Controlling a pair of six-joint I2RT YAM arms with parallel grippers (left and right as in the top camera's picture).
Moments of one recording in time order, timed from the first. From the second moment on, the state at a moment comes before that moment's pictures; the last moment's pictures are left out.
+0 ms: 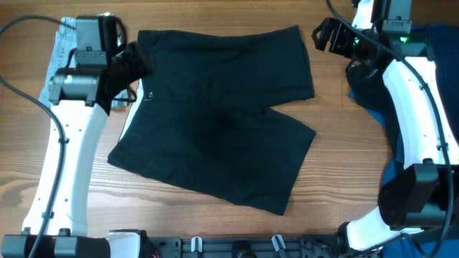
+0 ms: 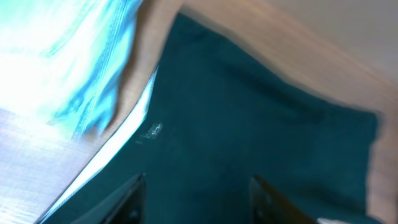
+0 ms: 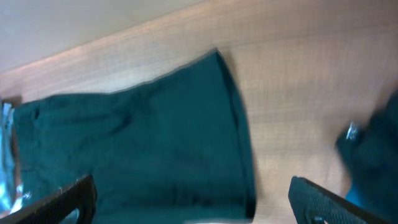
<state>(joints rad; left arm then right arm) -0.04 1.49 1.46 -0.88 0.00 -0.50 -0.02 1.76 1.61 -0.80 -0.27 0.27</state>
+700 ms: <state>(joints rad) 0.05 1.70 1.40 -0.98 0.02 -0.52 0.04 1.77 0.97 -0.17 -0.31 0.29</state>
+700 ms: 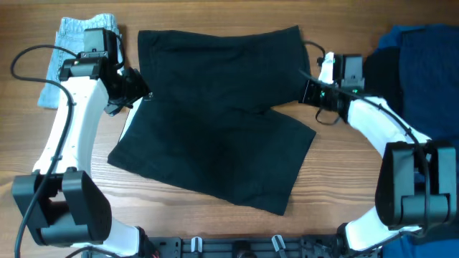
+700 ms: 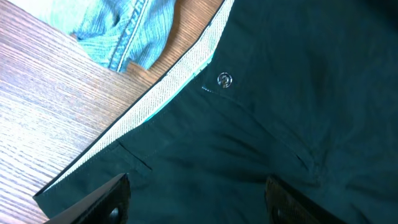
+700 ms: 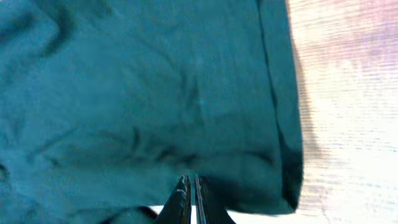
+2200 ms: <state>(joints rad) 0.05 1.71 1.40 -0.95 0.02 -0.52 0.06 1.82 1.35 -0.72 -0.22 0.35</state>
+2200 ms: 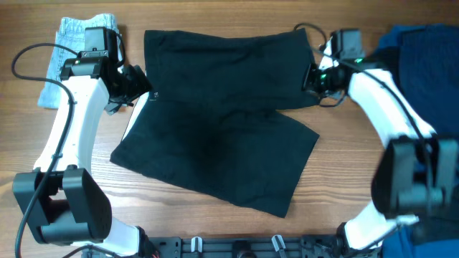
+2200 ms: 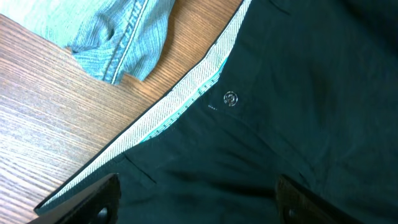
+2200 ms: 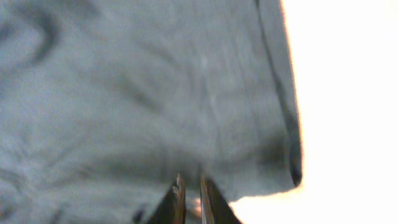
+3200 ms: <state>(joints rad) 0.05 1.71 1.40 -0.96 0.00 -0.52 0.06 1.73 0.91 -0.63 -0.18 0.50</state>
